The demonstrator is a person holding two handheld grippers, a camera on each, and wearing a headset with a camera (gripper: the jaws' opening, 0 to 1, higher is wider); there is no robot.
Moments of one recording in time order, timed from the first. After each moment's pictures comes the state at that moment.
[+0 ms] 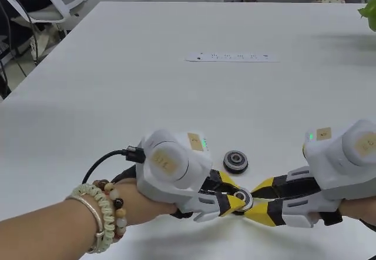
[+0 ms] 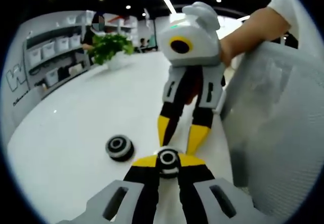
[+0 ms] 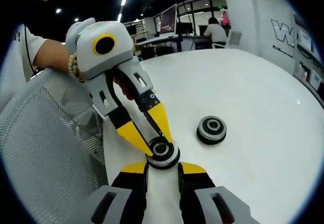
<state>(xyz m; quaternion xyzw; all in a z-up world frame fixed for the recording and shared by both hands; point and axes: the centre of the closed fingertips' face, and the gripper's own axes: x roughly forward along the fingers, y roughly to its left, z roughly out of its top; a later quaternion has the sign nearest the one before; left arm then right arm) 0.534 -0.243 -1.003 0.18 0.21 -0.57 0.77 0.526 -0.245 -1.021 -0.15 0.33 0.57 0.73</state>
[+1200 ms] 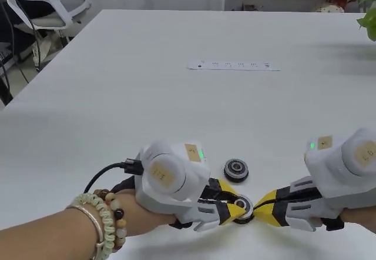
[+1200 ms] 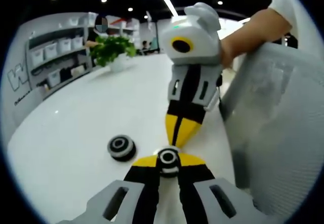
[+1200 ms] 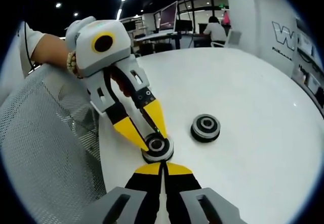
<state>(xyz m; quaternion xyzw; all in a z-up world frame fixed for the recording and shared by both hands) 0.536 -0.242 -1.003 0.18 0.20 -0.57 0.78 0.531 -0.252 -1.020 -0.17 0.34 0.55 0.74</state>
